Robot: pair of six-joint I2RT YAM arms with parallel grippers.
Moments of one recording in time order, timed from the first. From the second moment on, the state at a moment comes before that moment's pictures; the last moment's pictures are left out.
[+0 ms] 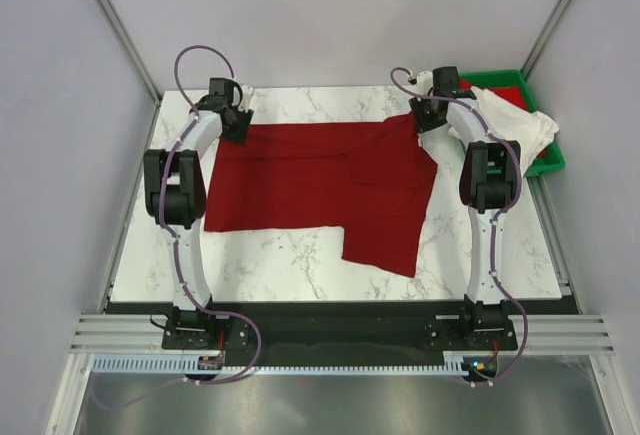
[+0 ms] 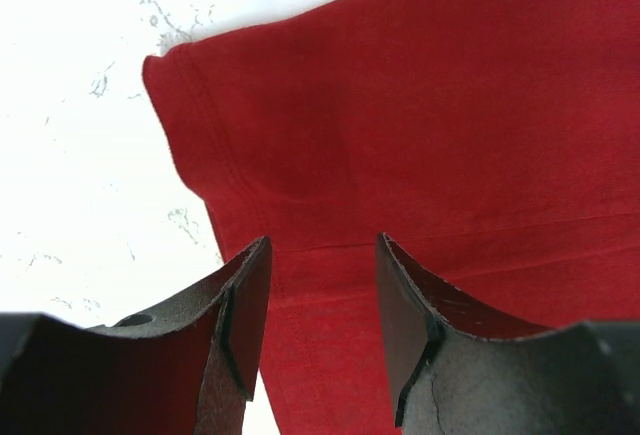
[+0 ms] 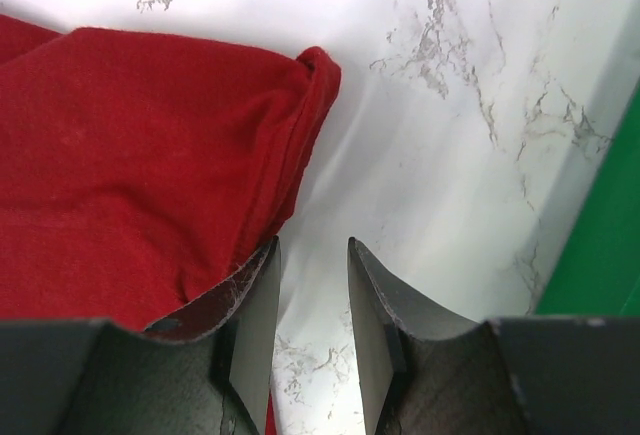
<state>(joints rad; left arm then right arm) -0.06 2.20 1.79 -0.53 -0.03 0.26 0.04 2.46 2.15 -0.61 -0.13 -0.32</state>
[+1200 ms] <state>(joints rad) -0.08 2.20 1.79 -0.53 -0.03 0.27 -0.04 2.27 1.92 -0.68 -0.37 -0.34</state>
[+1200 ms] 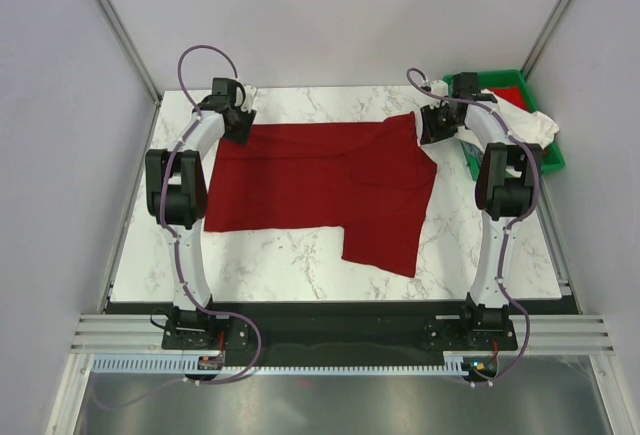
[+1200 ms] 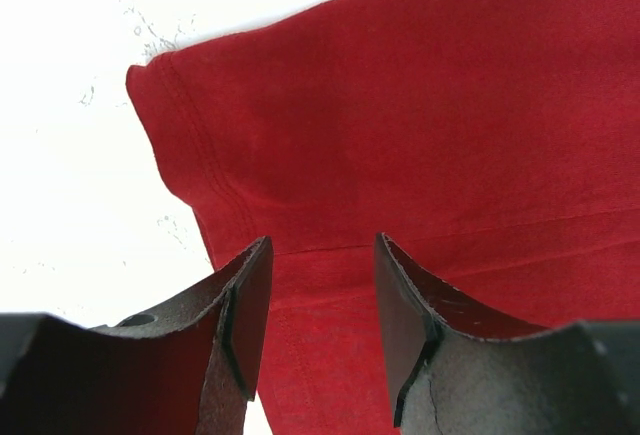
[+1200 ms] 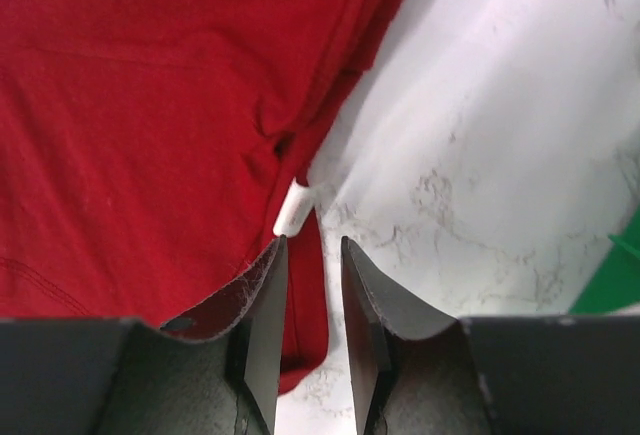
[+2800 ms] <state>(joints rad) -0.08 2.41 2.02 -0.50 -0.13 0.34 0.08 2.60 2.32 -0.51 -0.47 -0.17</state>
